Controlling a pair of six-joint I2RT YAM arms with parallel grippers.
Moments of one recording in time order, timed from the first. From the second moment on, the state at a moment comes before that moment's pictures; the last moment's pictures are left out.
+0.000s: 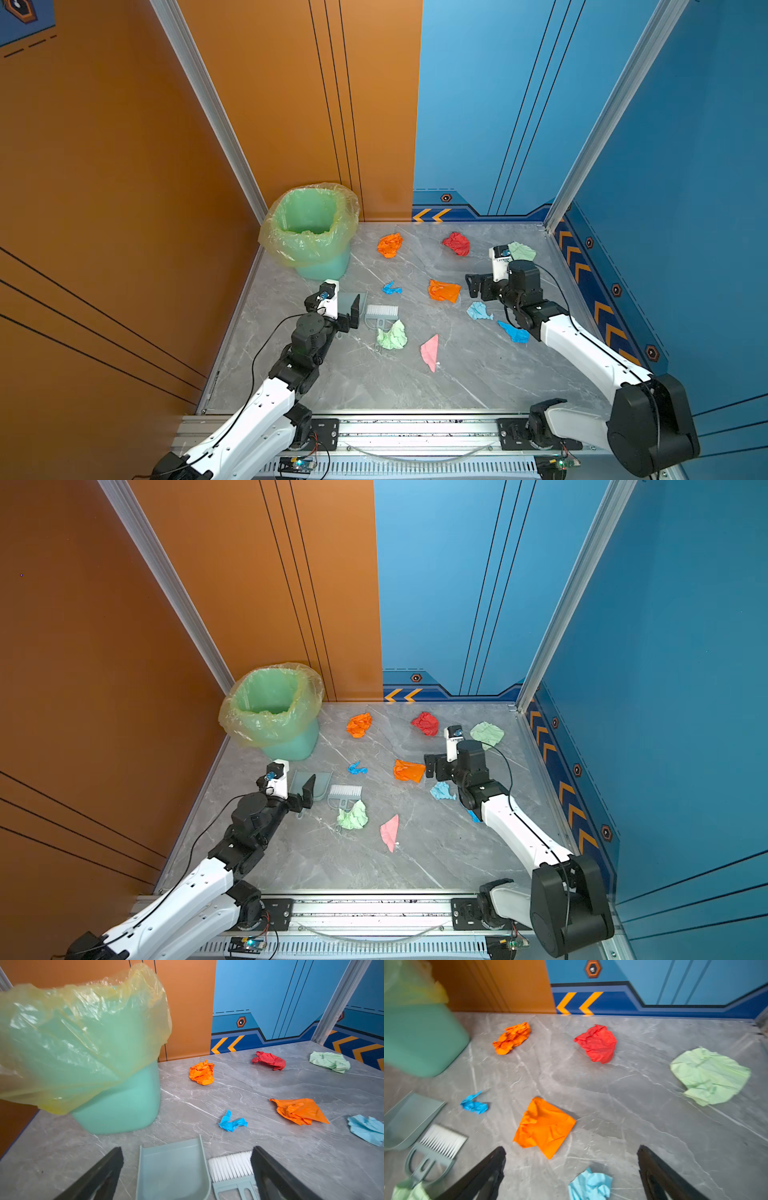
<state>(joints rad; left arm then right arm) -0.46 0.75 0.30 0.27 -0.24 -0.06 0.30 1.23 0.76 -0.05 -0.06 0.11</state>
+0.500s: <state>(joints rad) -0.51 0.75 0.31 0.01 -0.31 -0.33 0.70 1.26 0.63 0.16 0.08 0.03</state>
